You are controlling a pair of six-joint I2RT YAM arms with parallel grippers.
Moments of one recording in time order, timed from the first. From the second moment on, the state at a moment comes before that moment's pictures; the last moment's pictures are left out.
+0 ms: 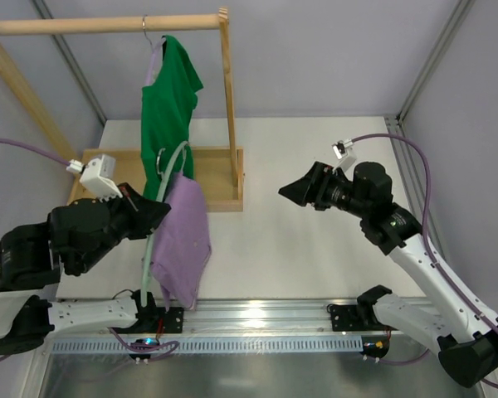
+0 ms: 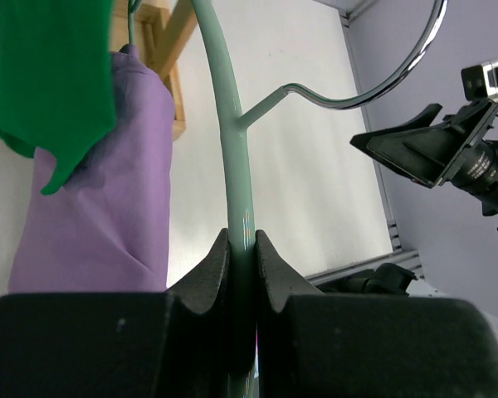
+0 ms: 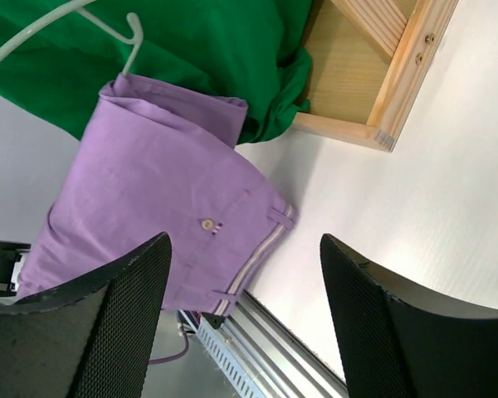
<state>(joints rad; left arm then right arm) -1.18 0.84 1.58 -1.19 -0.65 -0.90 0.47 0.91 0.93 -0.29 -0.38 0.75</state>
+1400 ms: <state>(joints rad) -1.18 0.70 1.79 -1.44 -0.79 -1.13 0.98 2.07 2.27 -0.11 0.14 0.75</state>
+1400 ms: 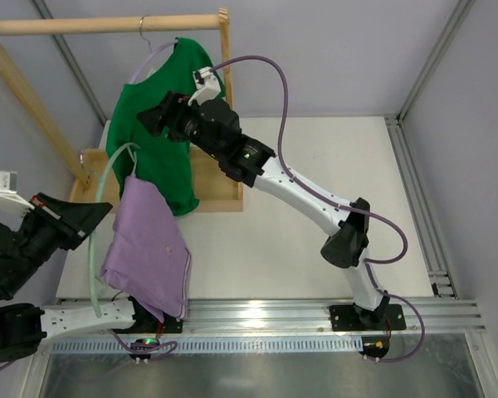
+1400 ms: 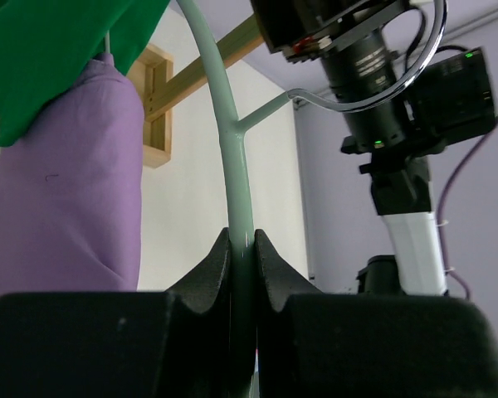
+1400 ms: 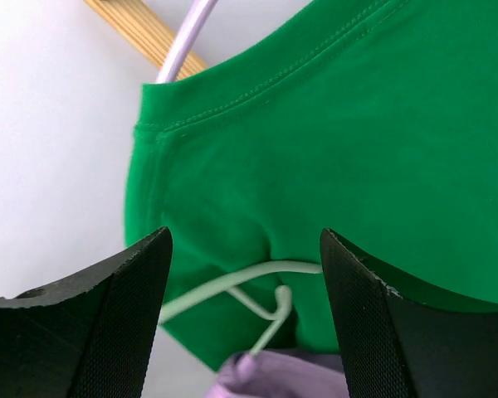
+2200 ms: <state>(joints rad) -1.18 0.65 1.77 -1.44 -0.81 -1.10 0.98 2.27 2.37 0.08 0.07 0.72</state>
